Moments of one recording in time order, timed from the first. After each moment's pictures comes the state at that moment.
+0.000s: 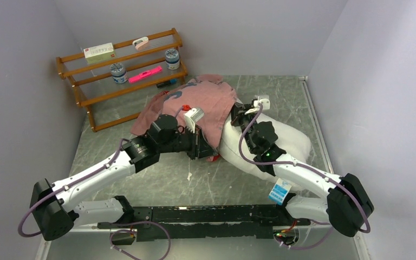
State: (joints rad) left arm -0.86 1.12 0.95 -0.15 0.41 -0.60; right arm 0.70 1.16 0.62 0.74 0.42 0.19
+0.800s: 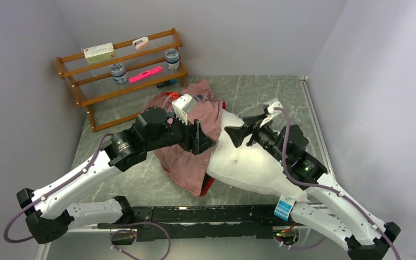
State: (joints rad) left arm -0.92 1.06 1.19 -0.39 0.22 -0.46; right arm 0.70 0.72 0.77 -0.08 0.00 0.27
